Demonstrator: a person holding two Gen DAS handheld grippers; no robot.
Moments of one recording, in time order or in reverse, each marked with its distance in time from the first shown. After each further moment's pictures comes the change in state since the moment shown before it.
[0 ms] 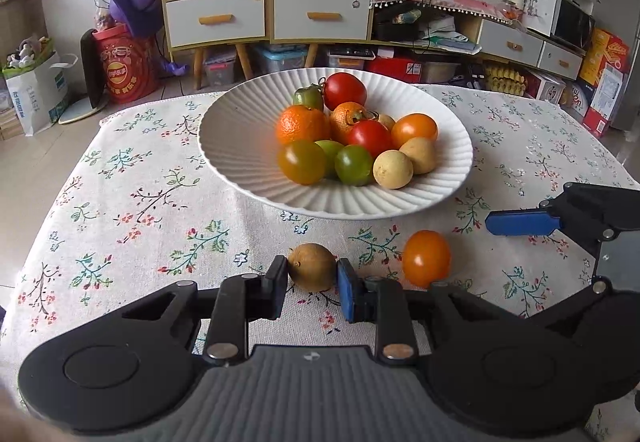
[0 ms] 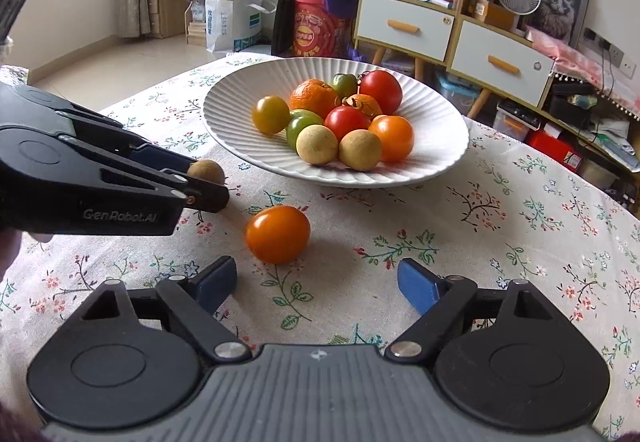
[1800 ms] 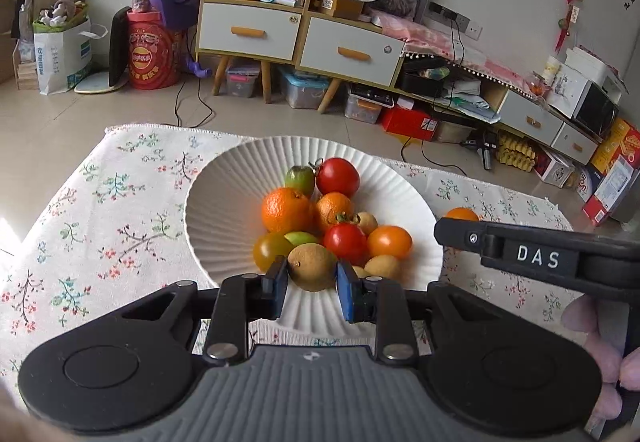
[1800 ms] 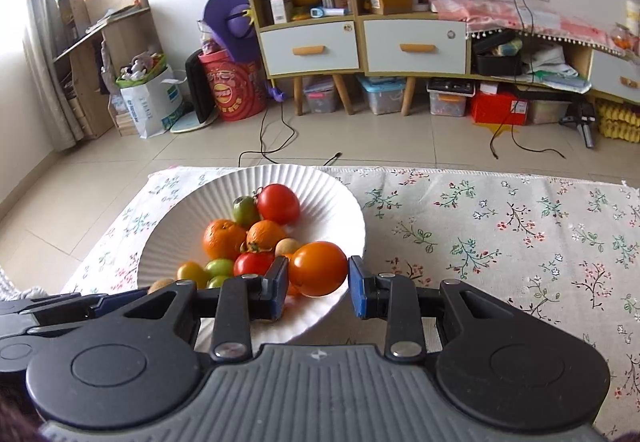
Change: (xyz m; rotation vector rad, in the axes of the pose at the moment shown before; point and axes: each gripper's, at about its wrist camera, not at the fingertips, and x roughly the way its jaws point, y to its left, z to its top) left arm -0.005 -0.003 0.053 -0.227 -0.075 -0.019; right arm -0.006 -0.074 0.059 0.397 -0.071 -0.050
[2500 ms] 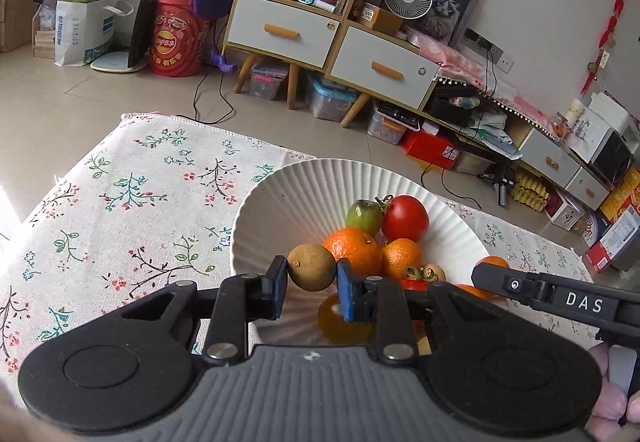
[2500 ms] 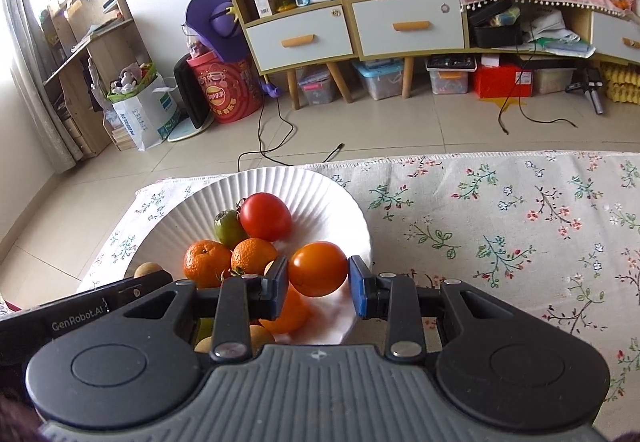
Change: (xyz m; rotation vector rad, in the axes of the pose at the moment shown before) left arm 0.032 0.041 0.013 -0.133 -0.013 -0.010; right arm 0.026 -0.011 0.001 0.089 0.021 0.046
